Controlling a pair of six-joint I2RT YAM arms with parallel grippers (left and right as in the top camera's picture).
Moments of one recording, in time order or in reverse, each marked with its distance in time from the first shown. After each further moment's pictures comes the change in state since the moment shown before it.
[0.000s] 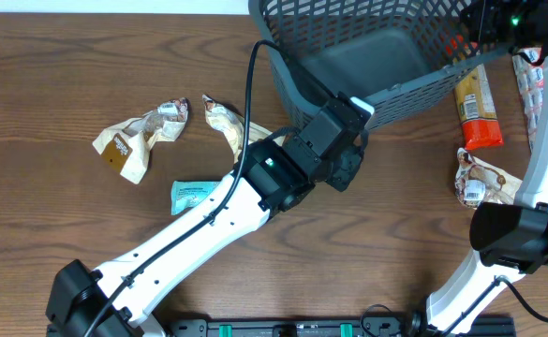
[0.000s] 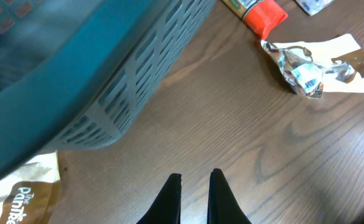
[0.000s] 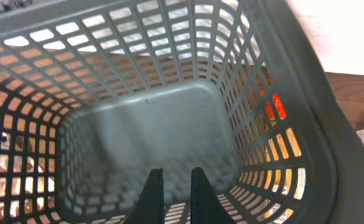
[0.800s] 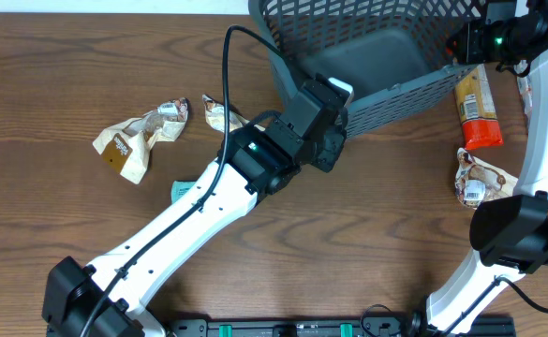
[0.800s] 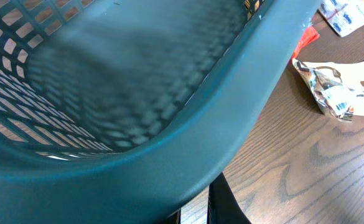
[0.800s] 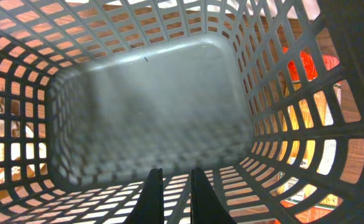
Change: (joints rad) left arm 0.096 0.000 0.000 0.008 0.001 0.003; right arm 0.000 0.000 -0.145 -0.015 0.000 -0.050
